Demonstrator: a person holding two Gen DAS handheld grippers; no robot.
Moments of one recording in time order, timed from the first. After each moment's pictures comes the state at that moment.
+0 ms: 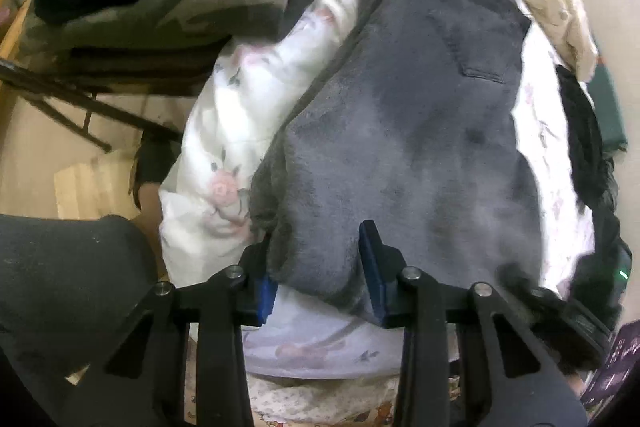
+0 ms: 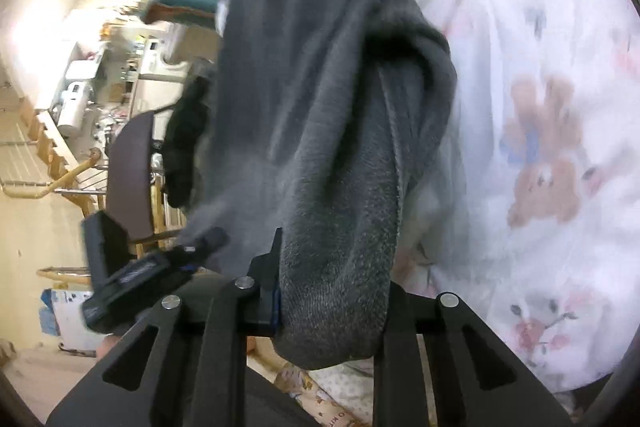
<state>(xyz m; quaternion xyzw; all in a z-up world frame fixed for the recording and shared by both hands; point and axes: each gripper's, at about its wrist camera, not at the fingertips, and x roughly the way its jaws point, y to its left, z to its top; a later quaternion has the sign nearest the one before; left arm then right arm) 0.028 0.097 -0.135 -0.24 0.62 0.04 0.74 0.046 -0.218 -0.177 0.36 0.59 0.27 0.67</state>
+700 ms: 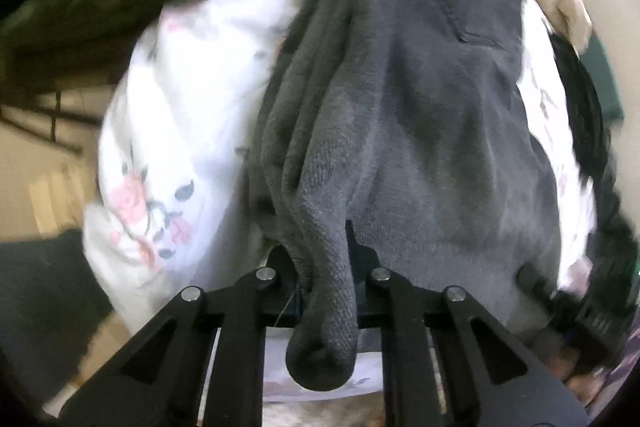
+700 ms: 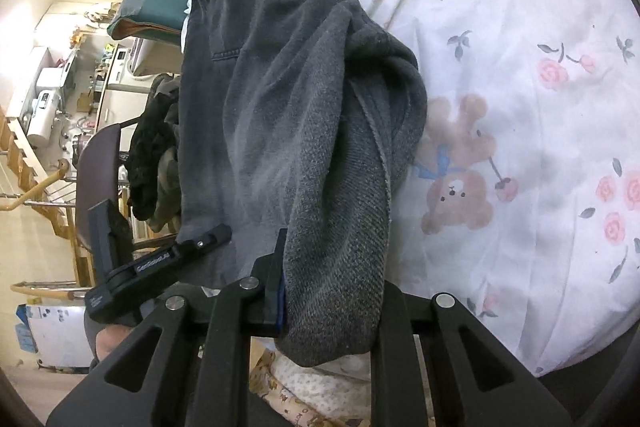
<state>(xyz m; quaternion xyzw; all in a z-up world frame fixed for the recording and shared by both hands) 0.046 0.063 -0.168 -0.20 0.64 -0.01 0.75 0.042 -0.227 -0.182 0.33 0.61 0.21 0.69</state>
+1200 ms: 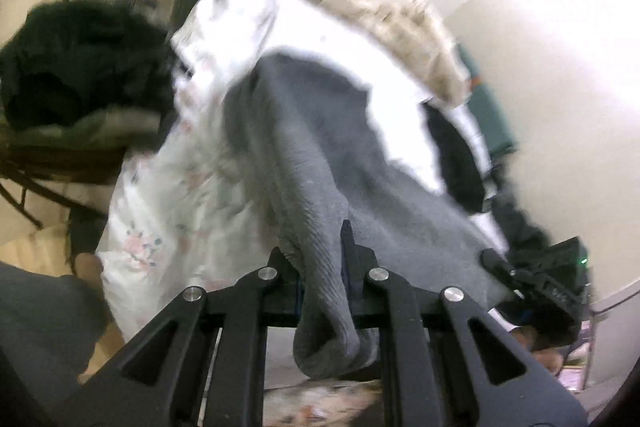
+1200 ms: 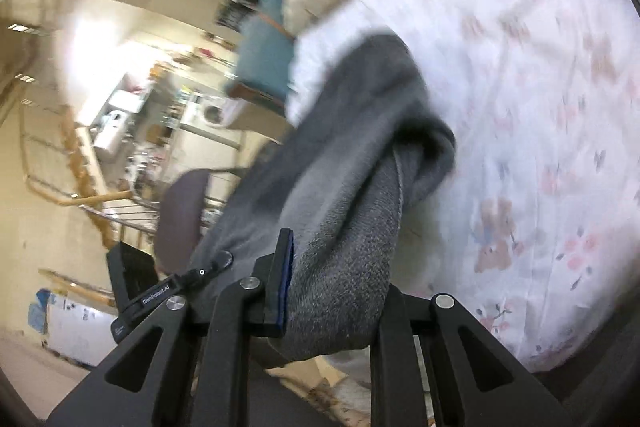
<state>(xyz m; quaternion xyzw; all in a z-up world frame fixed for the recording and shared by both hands) -0.022 0.089 0.021 -0.28 0.45 -0.14 0.84 0.012 -0.269 -0.019 0.37 0.44 0.28 0.77</state>
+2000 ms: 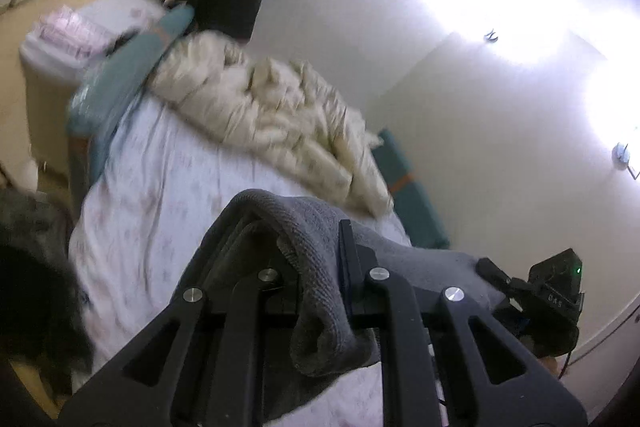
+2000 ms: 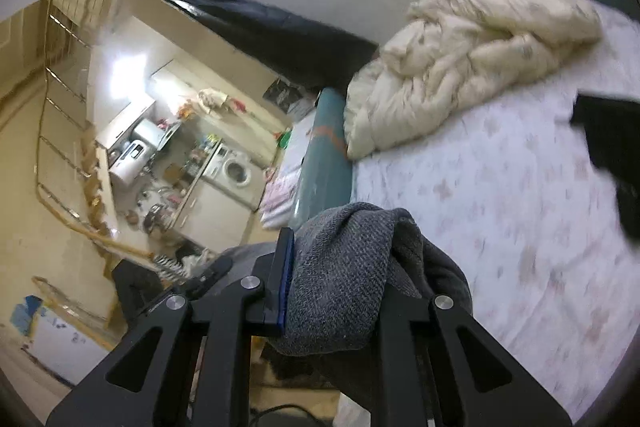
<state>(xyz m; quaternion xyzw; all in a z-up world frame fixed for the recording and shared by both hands) 0.223 0.050 0.248 -0.28 0.30 -0.19 0.89 0.231 -0.286 0.244 0.32 0.34 0.27 0.84</state>
